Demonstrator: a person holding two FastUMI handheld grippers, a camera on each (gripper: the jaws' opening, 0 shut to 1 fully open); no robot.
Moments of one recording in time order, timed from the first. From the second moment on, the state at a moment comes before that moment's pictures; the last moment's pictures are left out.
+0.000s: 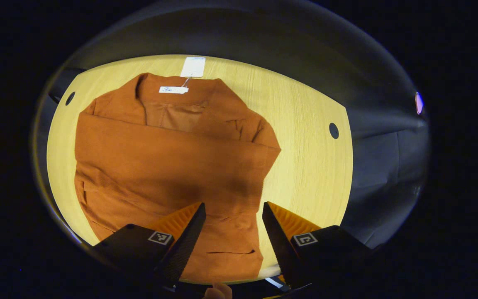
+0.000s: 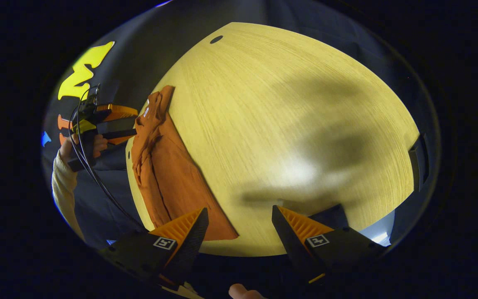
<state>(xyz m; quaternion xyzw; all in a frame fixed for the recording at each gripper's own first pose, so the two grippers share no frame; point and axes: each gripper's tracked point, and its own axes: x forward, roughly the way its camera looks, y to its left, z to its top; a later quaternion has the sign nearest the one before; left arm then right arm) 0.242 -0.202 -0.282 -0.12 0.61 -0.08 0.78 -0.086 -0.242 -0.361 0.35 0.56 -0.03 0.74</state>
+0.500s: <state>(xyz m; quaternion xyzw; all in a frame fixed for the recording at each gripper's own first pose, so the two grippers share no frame) 0.118 -0.074 -0.307 -0.18 0.61 -0.09 0.77 -0.083 -0.198 -0.374 0.32 0.59 0.00 0.74</state>
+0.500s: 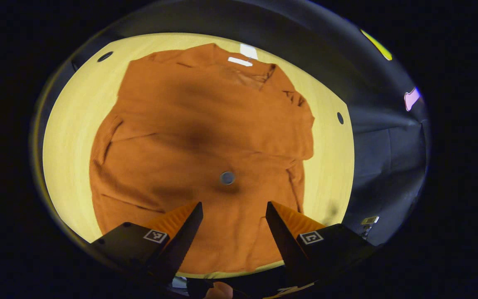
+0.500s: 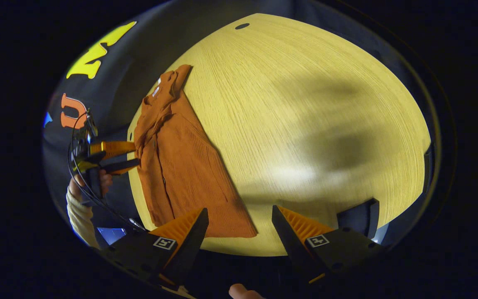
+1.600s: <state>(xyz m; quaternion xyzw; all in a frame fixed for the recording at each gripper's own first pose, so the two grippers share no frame) -0.064 0.174 -0.344 -0.28 0.66 -0.10 0.69 -0.102 -0.189 -0.394 0.26 0.65 0.06 0.71</state>
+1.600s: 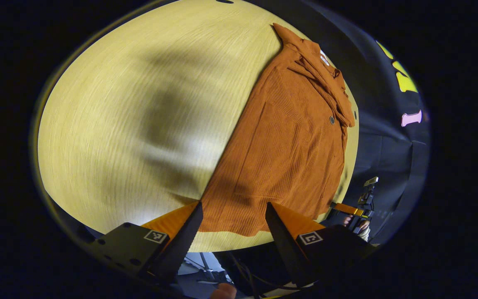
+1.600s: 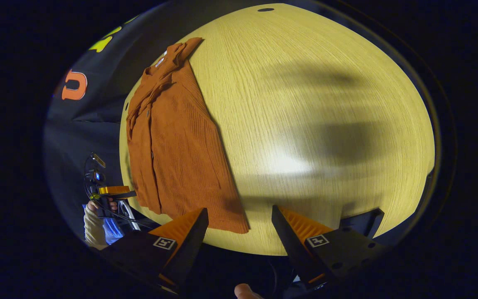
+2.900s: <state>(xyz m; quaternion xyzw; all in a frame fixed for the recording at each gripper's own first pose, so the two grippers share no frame) -0.079 0.160 -0.348 -0.23 0.68 -0.22 0.67 -0.107 -0.135 -0.409 0.30 0.66 0.13 0.67</state>
